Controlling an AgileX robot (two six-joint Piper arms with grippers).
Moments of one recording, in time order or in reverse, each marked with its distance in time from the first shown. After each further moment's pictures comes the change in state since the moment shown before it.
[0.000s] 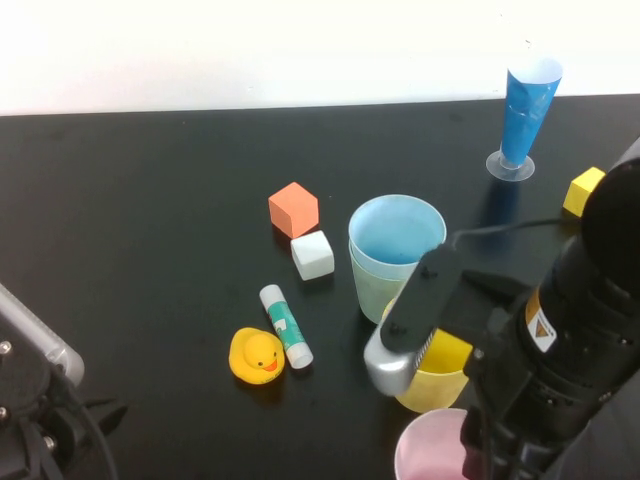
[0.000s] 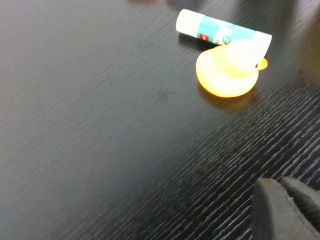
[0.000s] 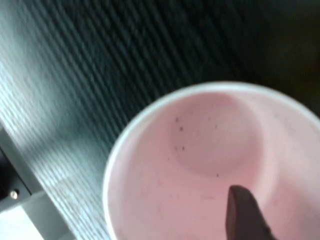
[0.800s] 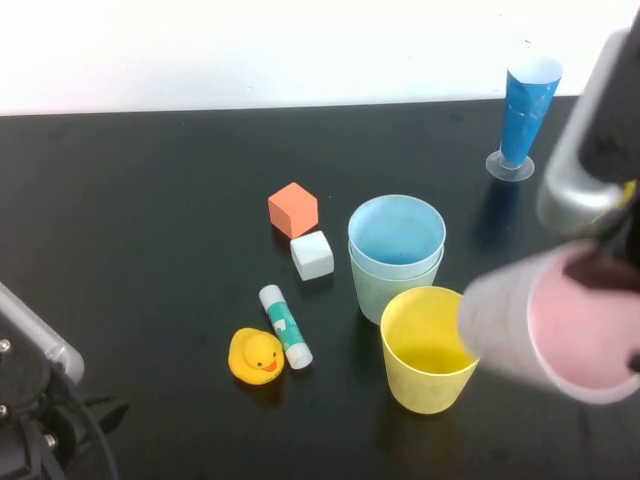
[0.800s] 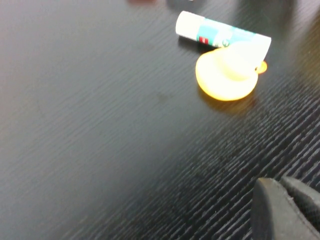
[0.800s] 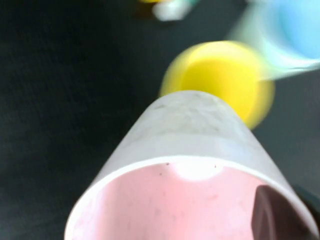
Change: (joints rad) right arm 0.004 -0.255 -0.173 -0.249 0.020 -0.020; left arm 0.000 0.000 0.000 -0.002 -0.008 0.000
